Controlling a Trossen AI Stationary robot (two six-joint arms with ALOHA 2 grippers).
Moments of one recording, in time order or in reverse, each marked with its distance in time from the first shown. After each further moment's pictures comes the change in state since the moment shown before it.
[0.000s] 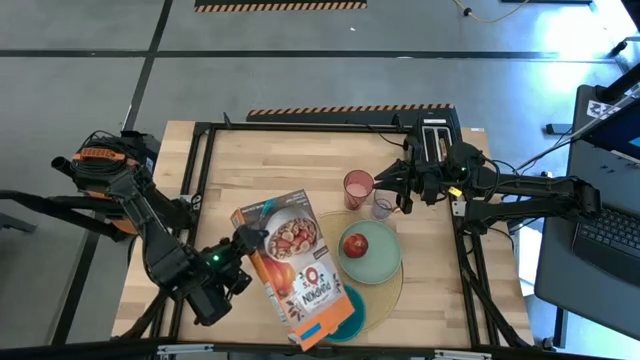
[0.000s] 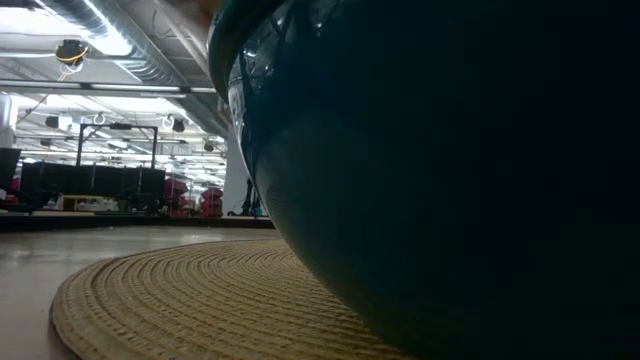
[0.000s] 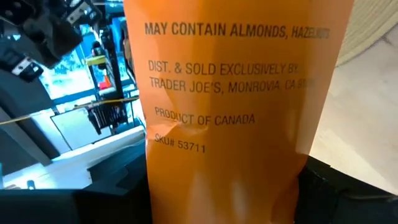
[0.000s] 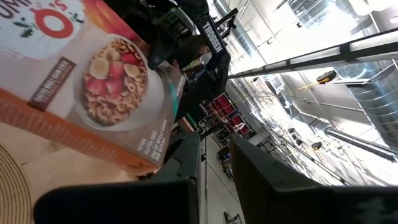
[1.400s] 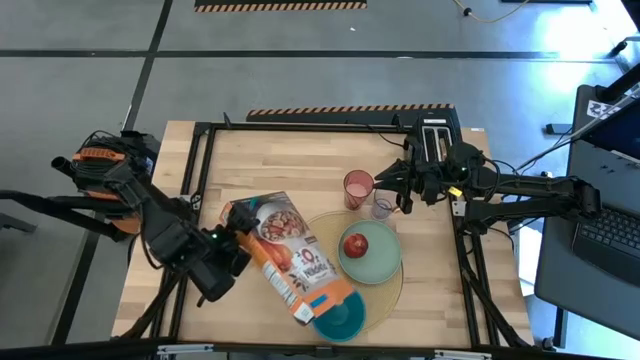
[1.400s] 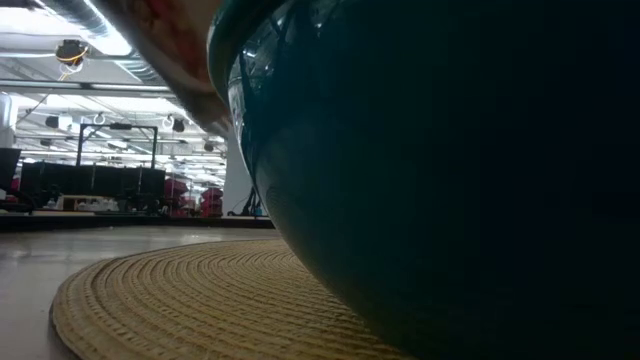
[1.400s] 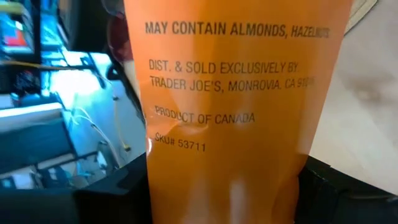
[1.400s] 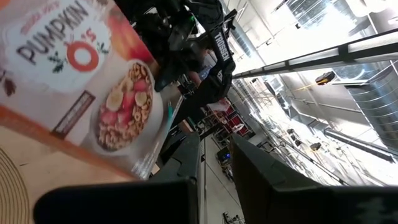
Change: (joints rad) left arm 0.087 -0.085 -0.002 -0.049 0.248 -0.196; right arm 0.000 0.000 0.000 0.006 0.000 0.002
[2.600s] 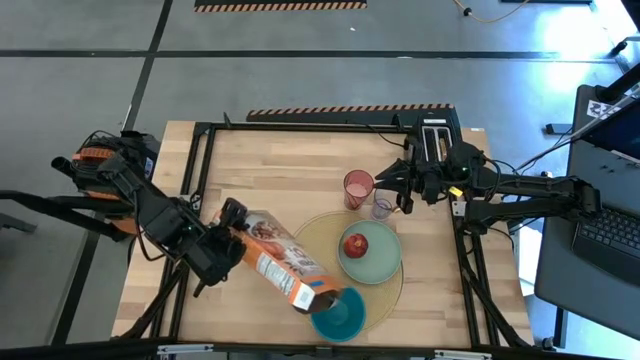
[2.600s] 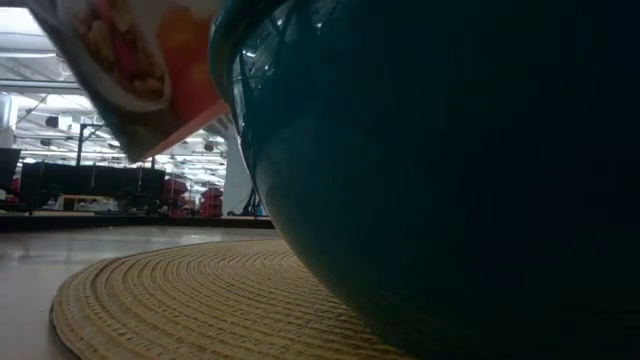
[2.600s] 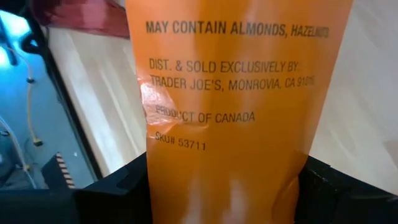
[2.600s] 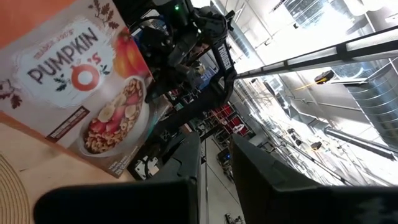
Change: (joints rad) left arm 0.052 -0.108 -0.101 0.075 0.265 -0.148; right arm 0.000 0.000 0.000 0.010 -0.001 0.023
